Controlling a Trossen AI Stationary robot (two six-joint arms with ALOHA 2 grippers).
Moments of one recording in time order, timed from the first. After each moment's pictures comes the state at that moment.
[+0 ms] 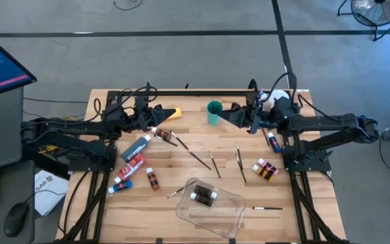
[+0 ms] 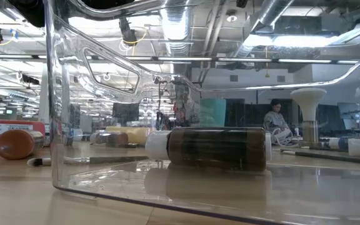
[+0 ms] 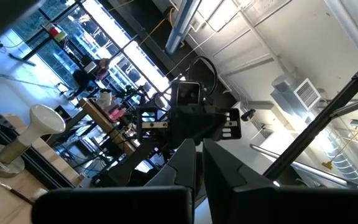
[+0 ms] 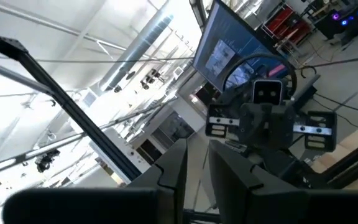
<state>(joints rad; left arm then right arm) 0.20 1.09 0.56 0.91 0.06 -0.89 -0.09 1.12 0.84 0.60 -0.10 0.86</state>
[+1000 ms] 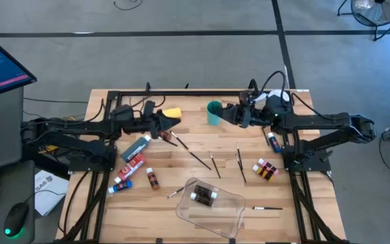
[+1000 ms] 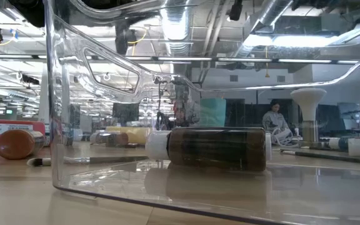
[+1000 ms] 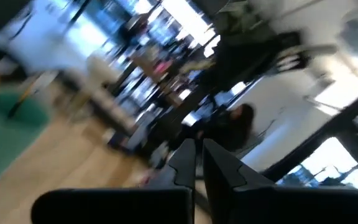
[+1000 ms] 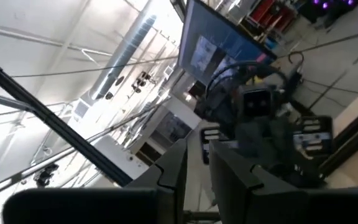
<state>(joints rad) 0.21 1.09 0.56 0.61 0.09 -0.77 -0.14 1.20 0.84 0.63 -0.13 0.97</state>
